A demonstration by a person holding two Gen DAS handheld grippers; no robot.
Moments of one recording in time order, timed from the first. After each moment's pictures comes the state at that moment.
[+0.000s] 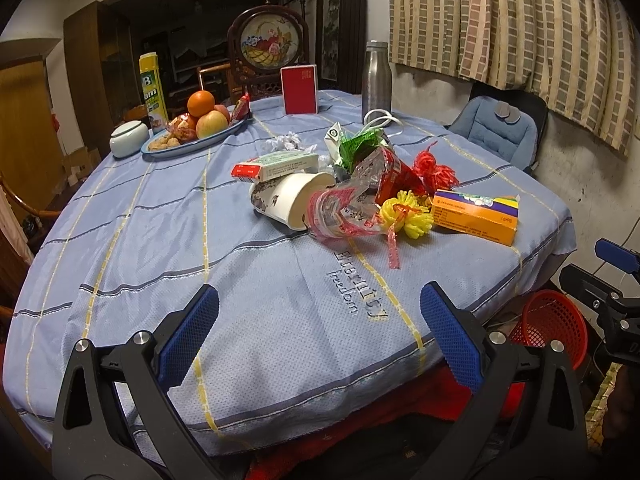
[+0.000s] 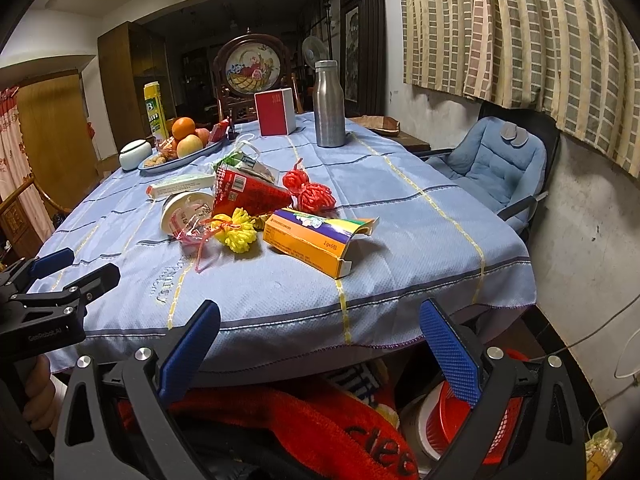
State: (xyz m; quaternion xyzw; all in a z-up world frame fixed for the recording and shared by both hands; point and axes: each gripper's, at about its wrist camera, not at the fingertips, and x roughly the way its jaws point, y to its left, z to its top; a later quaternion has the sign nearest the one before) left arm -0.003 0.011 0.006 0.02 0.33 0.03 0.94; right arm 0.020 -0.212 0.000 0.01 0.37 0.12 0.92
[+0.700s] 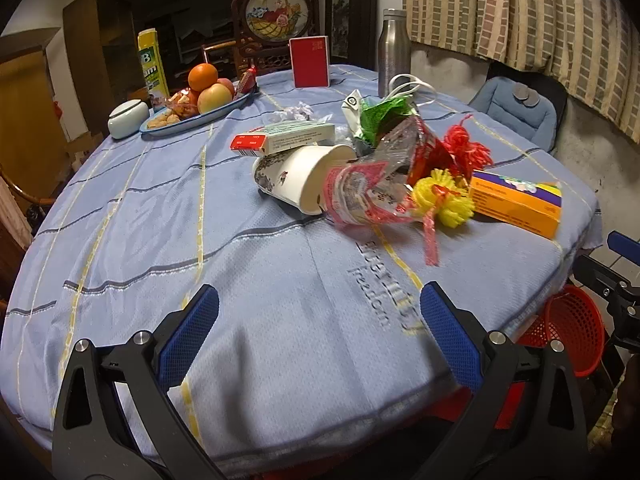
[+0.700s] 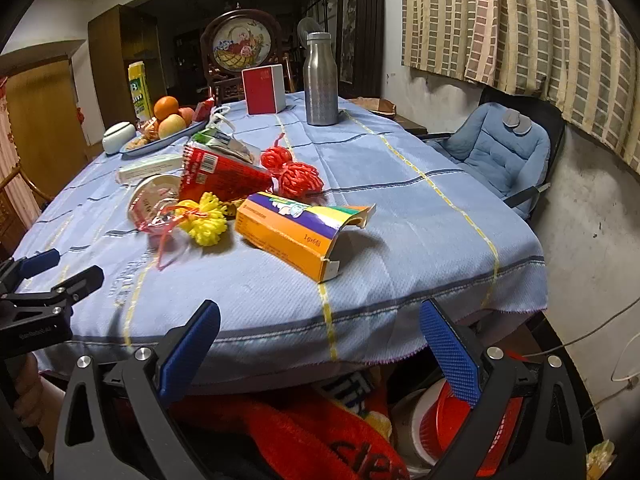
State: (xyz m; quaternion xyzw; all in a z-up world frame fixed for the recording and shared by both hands) left arm 0.036 0.024 -0.015 0.02 0.38 0.04 0.93; right arm 0.066 -0.207 -0.028 -0.01 0.40 0.11 0.91
